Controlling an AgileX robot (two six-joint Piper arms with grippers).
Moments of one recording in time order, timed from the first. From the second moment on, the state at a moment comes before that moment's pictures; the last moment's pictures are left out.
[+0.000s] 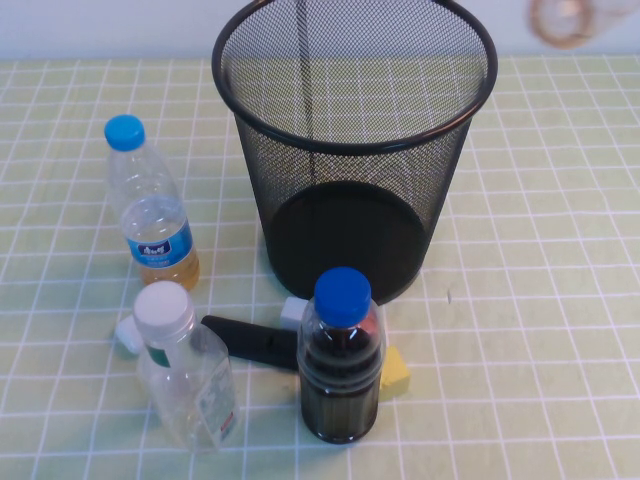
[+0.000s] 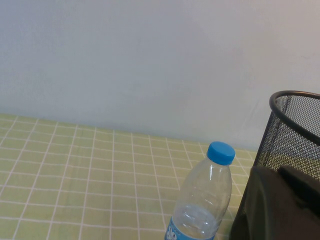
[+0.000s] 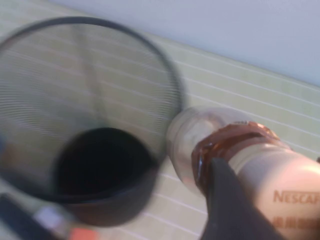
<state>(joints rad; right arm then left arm) 0.36 1.38 -1.96 -0.08 1.25 0.01 -0.16 0.29 -0.55 0.02 0.38 -0.28</state>
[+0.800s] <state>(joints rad) 0.36 1.76 -1.96 0.37 1.10 -0.31 -0.16 0.29 -0.55 0.02 0.42 -0.28</state>
